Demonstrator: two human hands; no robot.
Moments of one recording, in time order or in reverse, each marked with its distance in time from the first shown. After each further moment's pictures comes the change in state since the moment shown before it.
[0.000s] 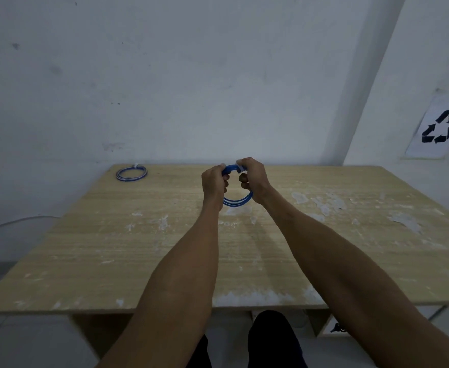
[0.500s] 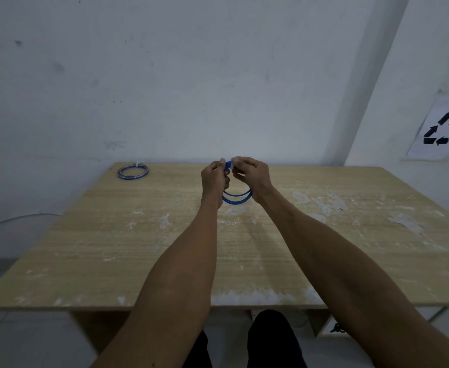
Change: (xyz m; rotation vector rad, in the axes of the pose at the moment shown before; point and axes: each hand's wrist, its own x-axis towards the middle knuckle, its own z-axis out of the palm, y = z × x) left_hand 0.001 0.007 -0.003 -0.029 -0.039 0.051; right_hand 0.006 0.010 0.001 0.098 0.025 -0.110
